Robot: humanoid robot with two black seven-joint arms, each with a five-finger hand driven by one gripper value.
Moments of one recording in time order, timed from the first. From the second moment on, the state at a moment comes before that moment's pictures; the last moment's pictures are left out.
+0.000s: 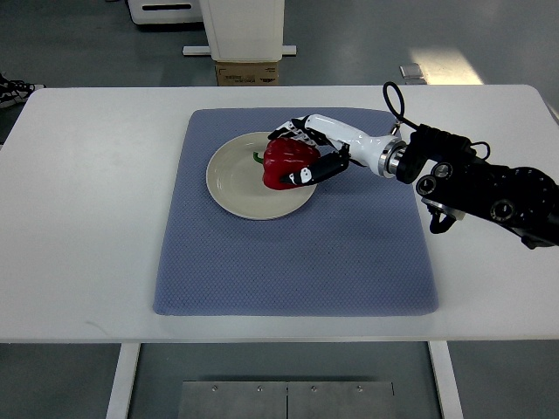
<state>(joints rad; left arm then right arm) -0.01 0.00 -0.21 -0.18 0.05 -0.02 -0.14 1.21 -0.23 -0.03 0.96 -0.69 -0.02 0.23</state>
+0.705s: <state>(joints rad) -0.01 0.00 -0.21 -0.18 0.05 -0.02 -0.14 1.21 0.00 0.05 0.79 -0.69 -0.05 0.07</state>
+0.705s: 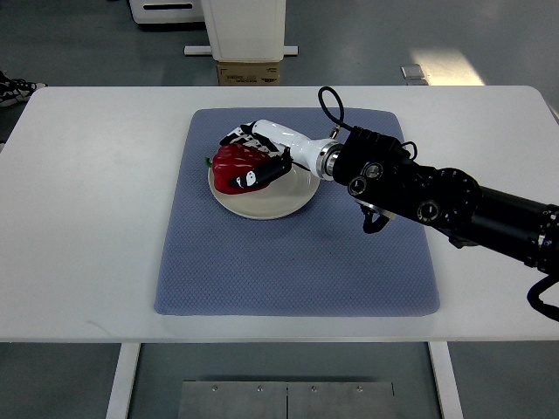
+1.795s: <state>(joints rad) -0.01 0.00 -0.21 -0.18 0.05 -0.02 -0.14 1.13 0.00 0.07 0.71 -0.69 -0.07 0.05</state>
